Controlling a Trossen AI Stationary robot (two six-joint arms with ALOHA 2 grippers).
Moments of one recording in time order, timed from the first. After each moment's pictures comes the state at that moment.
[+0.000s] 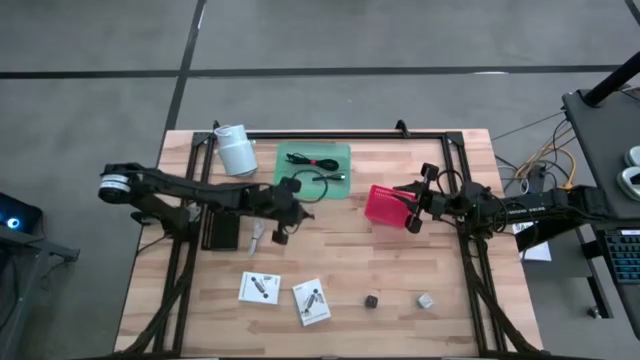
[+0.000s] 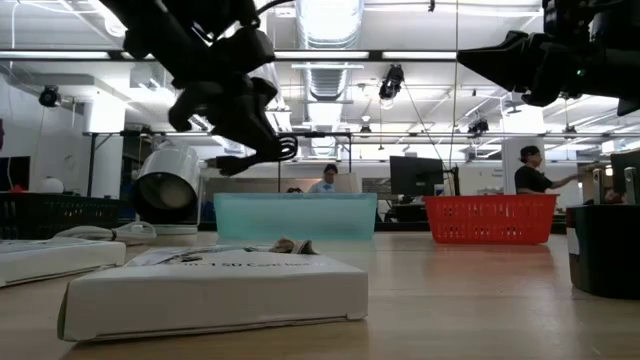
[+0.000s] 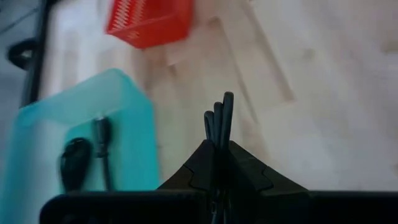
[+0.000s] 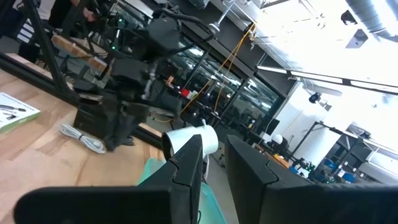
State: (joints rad) left arm 0.03 1.40 0.83 -0.13 -0.11 0.43; right arm -0.13 0.76 0.05 0.92 0.03 -0.59
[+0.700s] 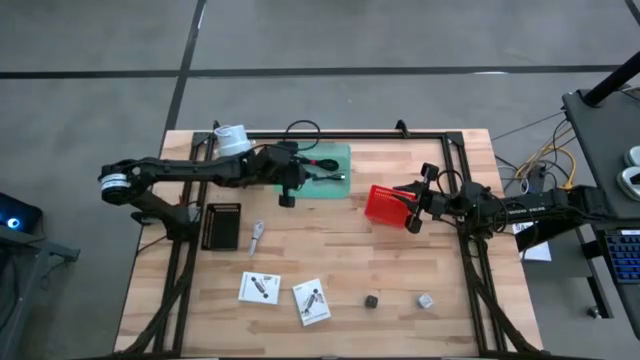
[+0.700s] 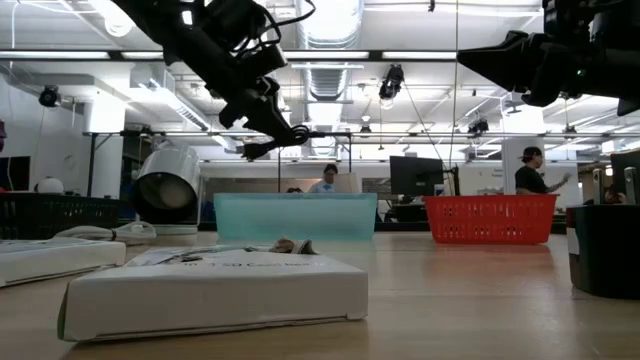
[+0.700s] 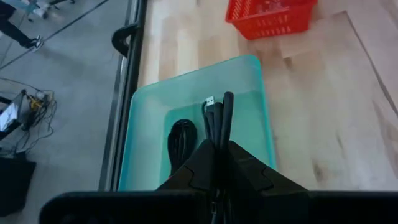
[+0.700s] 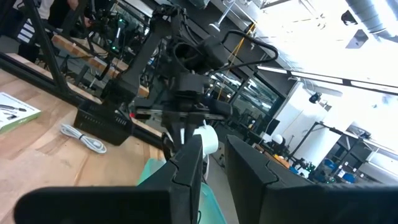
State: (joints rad) left arm 0.30 1.41 0.93 -0.13 -0.08 0.57; right arm -0.12 0.76 0.05 0.92 0.03 -0.59
